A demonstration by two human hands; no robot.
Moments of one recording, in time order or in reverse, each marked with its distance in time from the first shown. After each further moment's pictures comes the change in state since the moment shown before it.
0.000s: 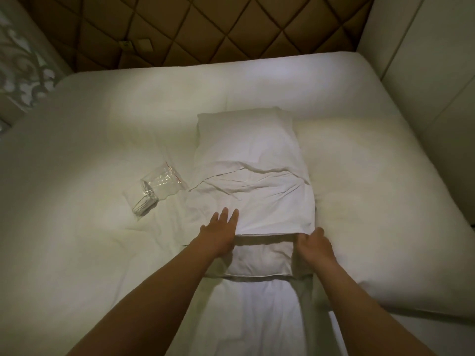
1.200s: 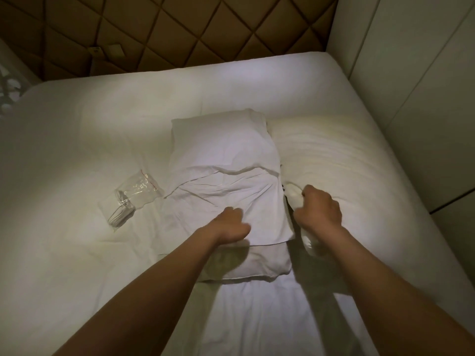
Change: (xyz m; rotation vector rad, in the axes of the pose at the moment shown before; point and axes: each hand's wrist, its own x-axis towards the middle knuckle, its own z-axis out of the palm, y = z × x) left_hand 0.008 0.080 -0.050 -0.351 -0.077 0.073; right_hand 0.000 -0.037 -0.108 -0.430 0.301 -0.309
